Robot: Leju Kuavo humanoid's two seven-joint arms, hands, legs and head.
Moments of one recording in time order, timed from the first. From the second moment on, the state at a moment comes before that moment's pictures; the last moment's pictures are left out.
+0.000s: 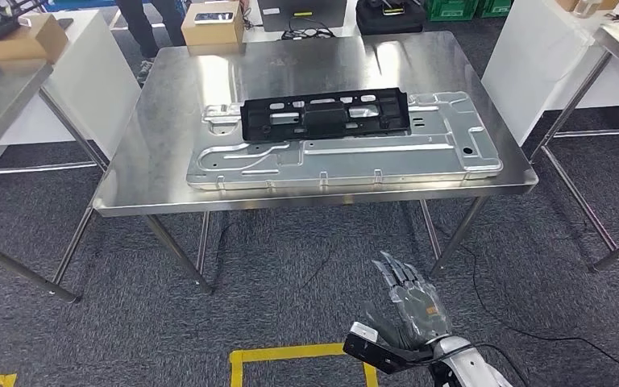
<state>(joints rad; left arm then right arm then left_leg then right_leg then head) -0.13 0.04 -1.06 -0.26 0.92 0.24 -0.11 -0.34 -0.44 0.79 -1.80 0.72 -0.11 0.37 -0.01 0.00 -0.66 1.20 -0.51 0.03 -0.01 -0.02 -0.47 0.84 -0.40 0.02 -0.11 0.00</state>
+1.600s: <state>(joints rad) -0.13 0.03 -1.06 -0.27 0.96 0.31 -0.10 -0.10 -0.09 0.55 -0.29 -0.27 -0.12 0.22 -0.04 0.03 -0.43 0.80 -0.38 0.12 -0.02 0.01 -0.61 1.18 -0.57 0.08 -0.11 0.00</state>
